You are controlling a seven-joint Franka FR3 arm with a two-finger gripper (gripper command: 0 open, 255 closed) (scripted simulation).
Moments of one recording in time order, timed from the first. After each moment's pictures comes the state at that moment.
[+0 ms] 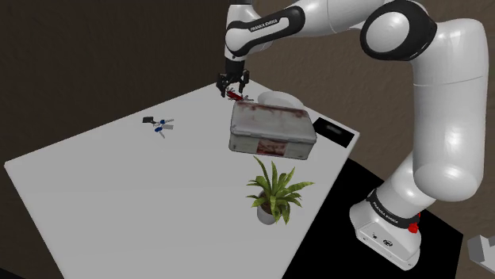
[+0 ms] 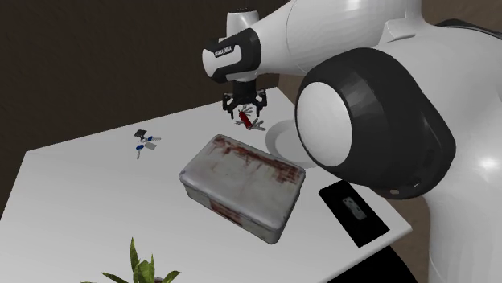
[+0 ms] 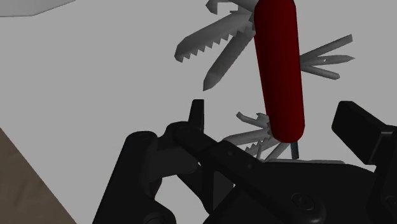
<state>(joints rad) 0.08 0.60 0.05 -1.47 -0.03 2.07 0.23</state>
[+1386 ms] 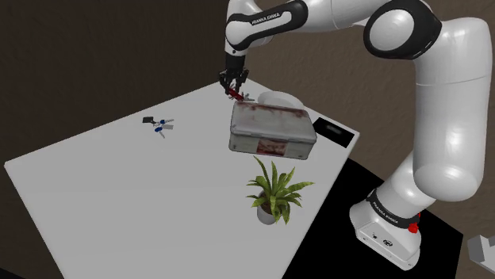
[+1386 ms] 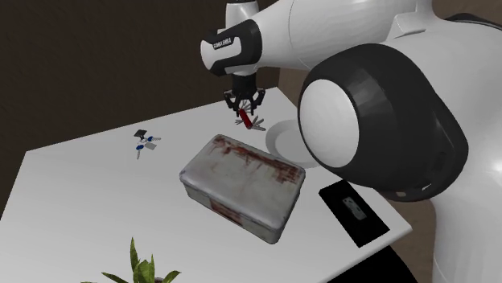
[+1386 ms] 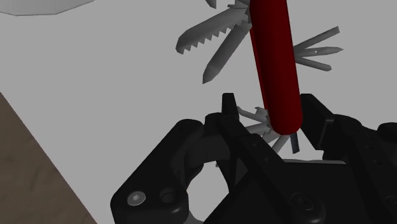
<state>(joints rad) 0.08 0.58 0.05 -1.45 -0.03 2.04 0.23</state>
